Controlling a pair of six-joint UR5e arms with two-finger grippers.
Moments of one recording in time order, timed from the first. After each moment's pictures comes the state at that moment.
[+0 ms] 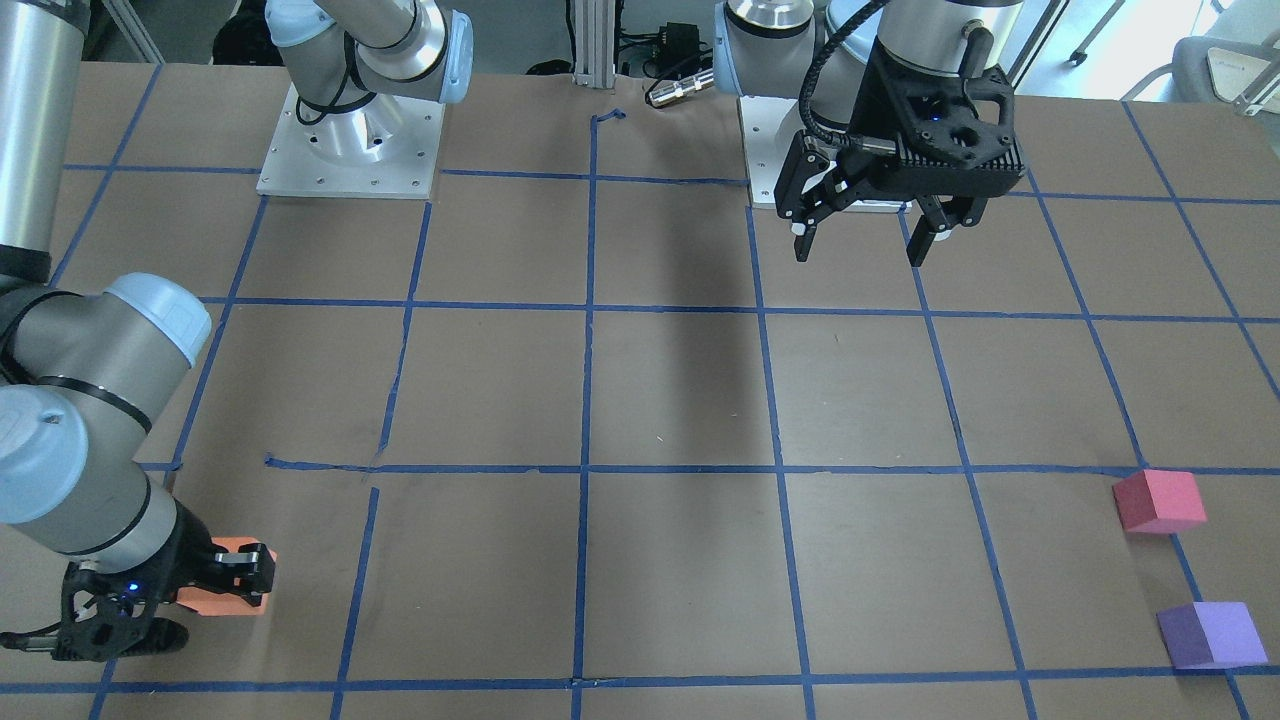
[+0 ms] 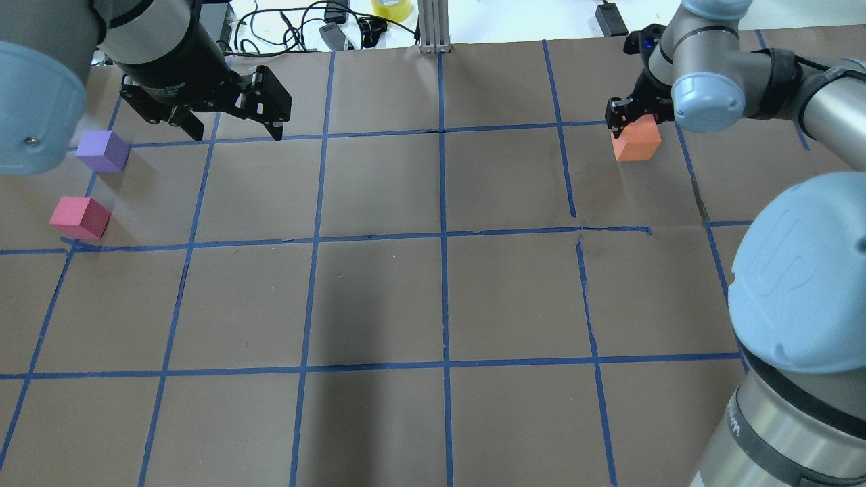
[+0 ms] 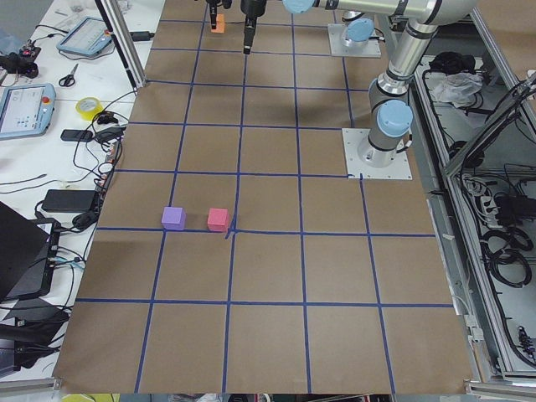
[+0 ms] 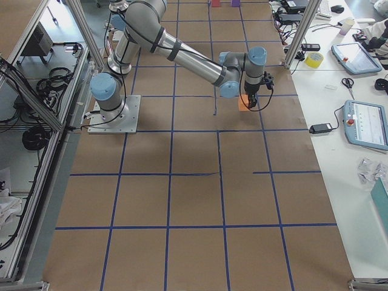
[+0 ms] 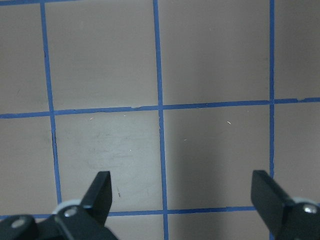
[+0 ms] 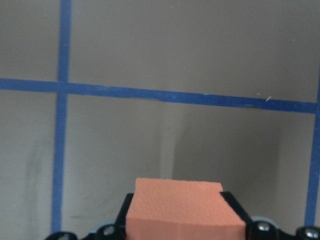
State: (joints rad) left arm -1.63 -1.54 -1.55 -1.46 1.59 -0.02; right arm 1.45 -1.00 1.47 -2.15 -1.55 -0.20
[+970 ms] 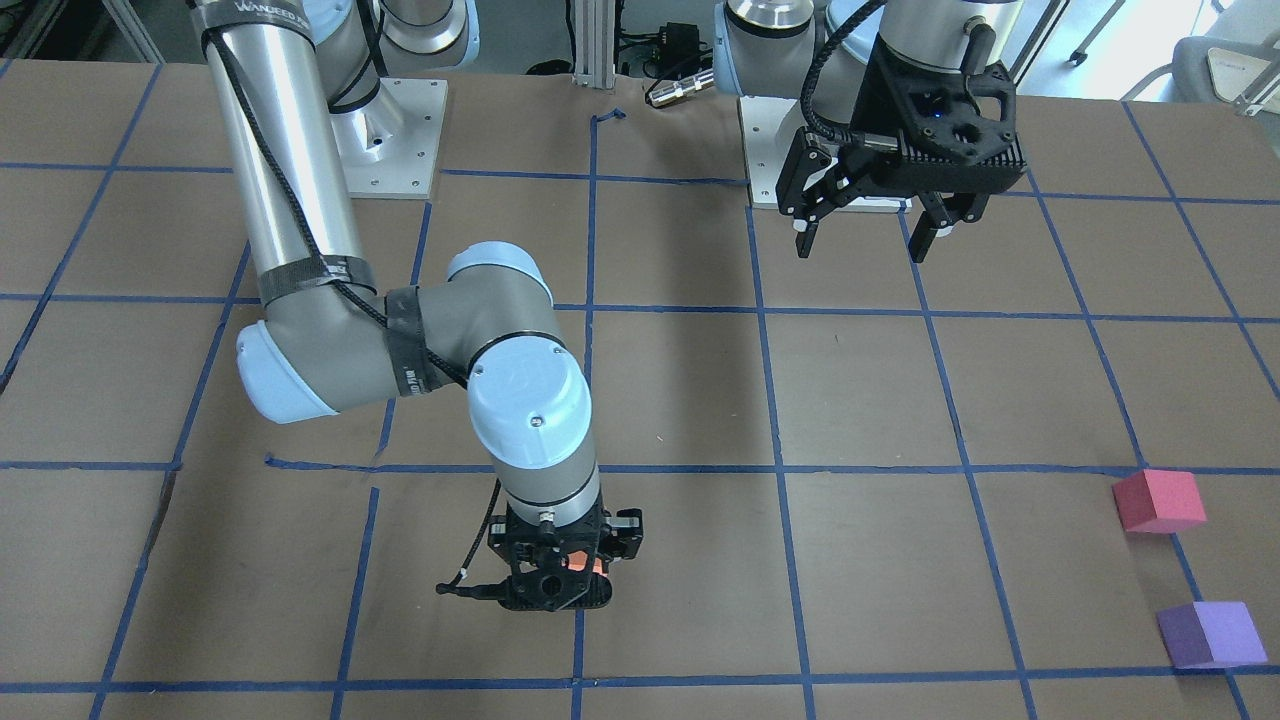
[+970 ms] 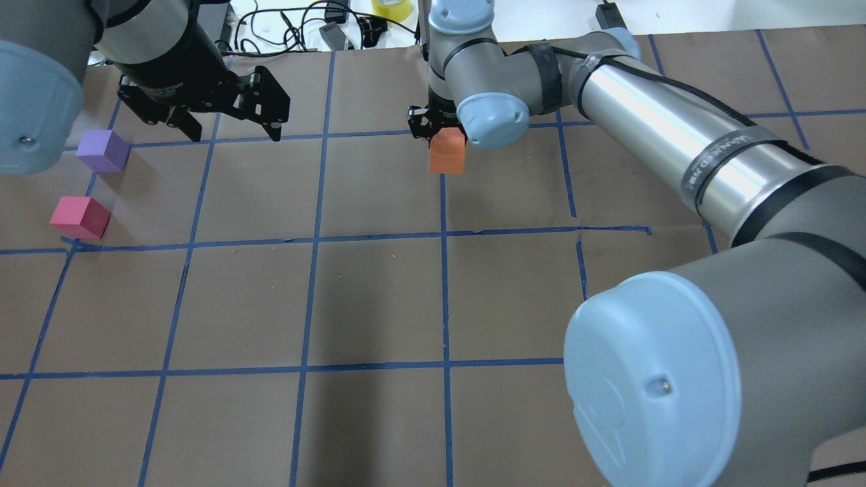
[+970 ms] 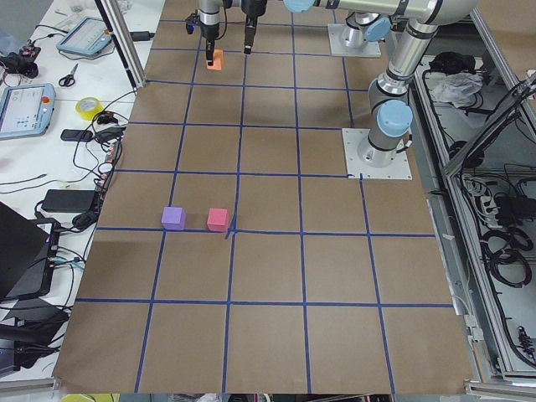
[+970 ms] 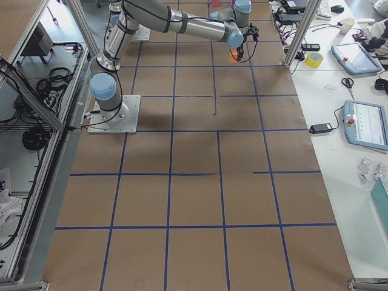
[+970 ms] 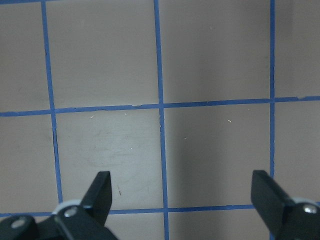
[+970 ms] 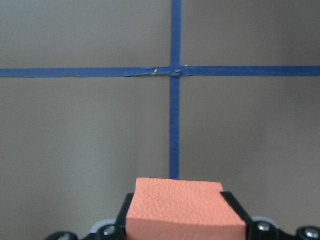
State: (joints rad) left arm -1.62 -1.54 -1.55 -1.47 1.59 -0.02; right arm 1.89 -0.88 1.28 -2.12 -1.53 0.31
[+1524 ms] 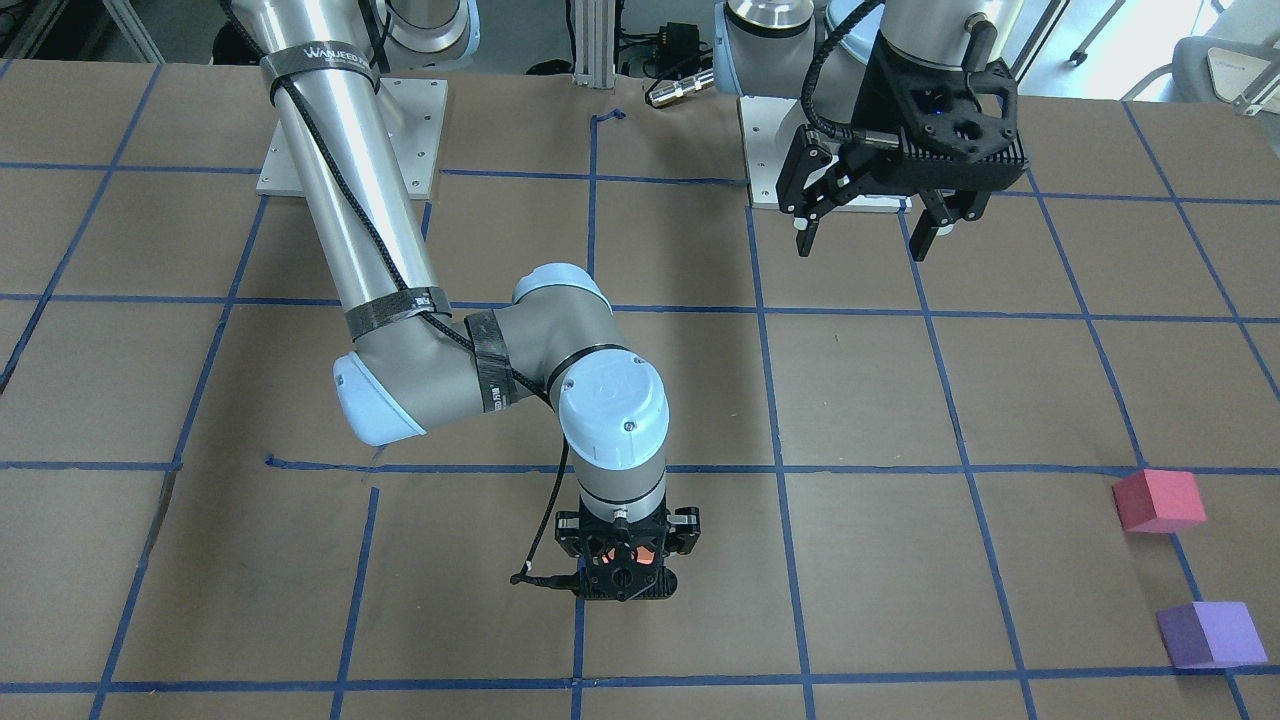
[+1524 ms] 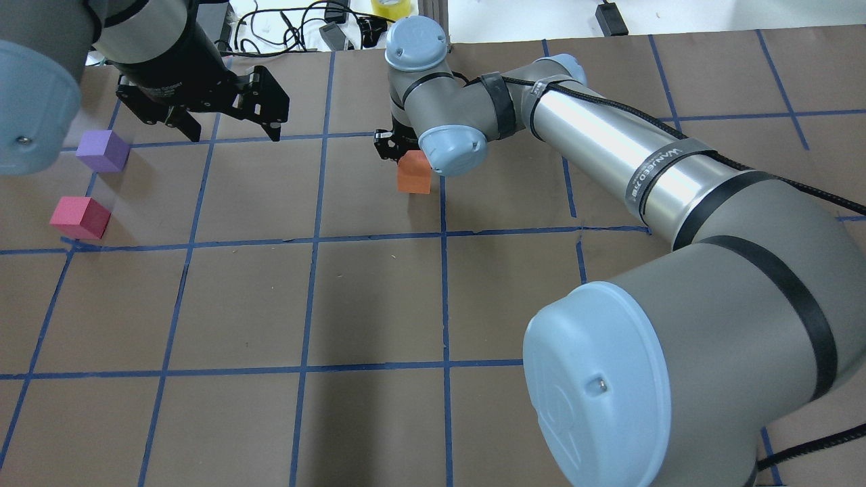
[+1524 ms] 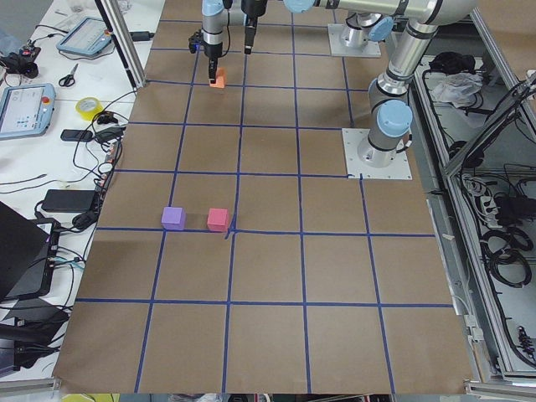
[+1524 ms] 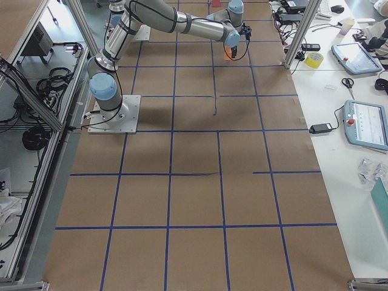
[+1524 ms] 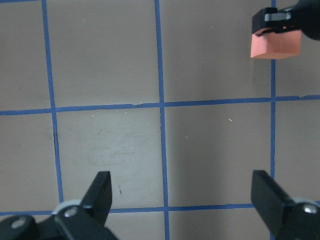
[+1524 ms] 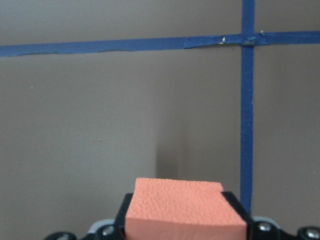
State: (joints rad) left arm -1.62 -1.54 -1.54 -1.47 1.59 -0.02; right arm 1.95 -0.81 1.26 -2.17 -1.53 0.40
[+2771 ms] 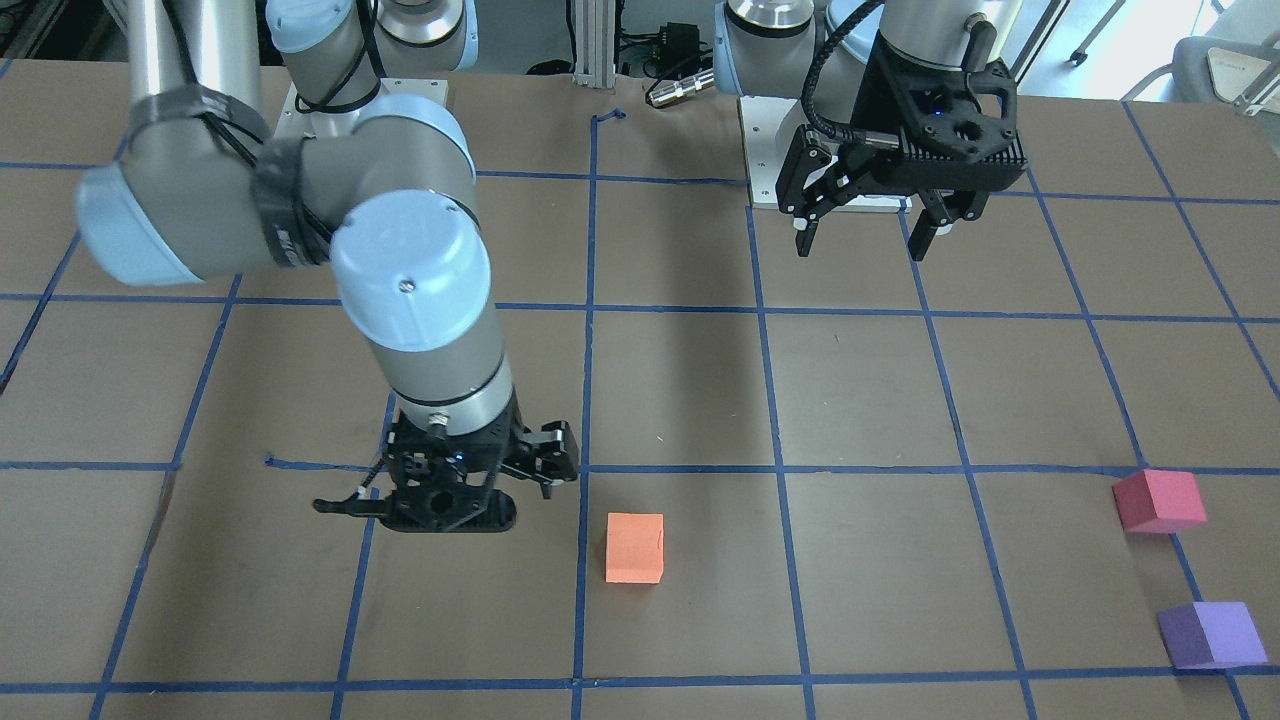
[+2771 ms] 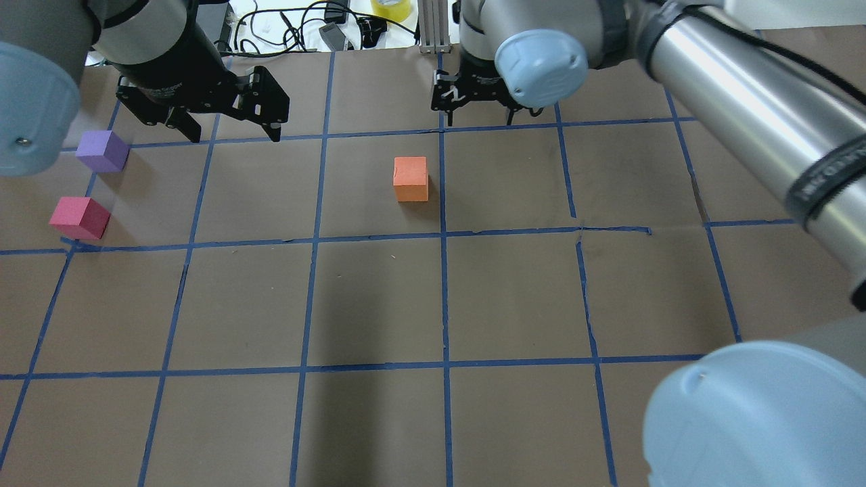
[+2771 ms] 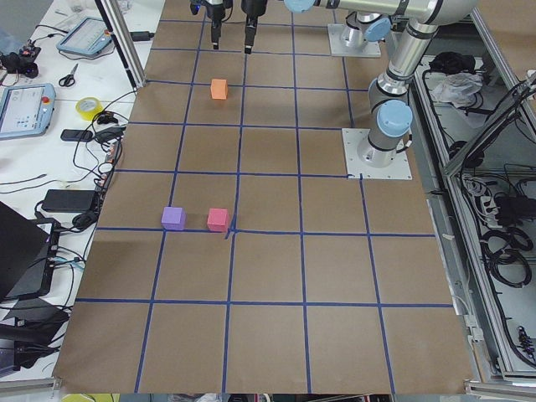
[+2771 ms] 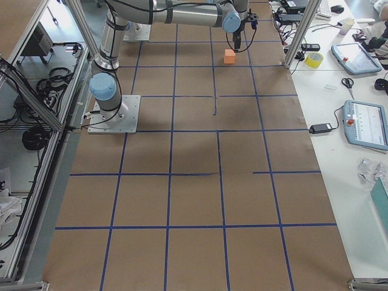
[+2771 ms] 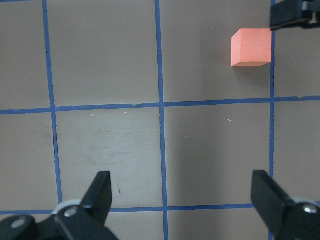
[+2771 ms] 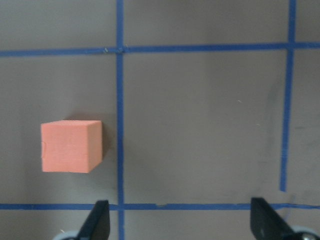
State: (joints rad) left arm -1.62 -1.54 -1.54 -1.47 1.59 -0.03; right arm 1.77 -1.14 1.32 -1.81 -1.55 0.20
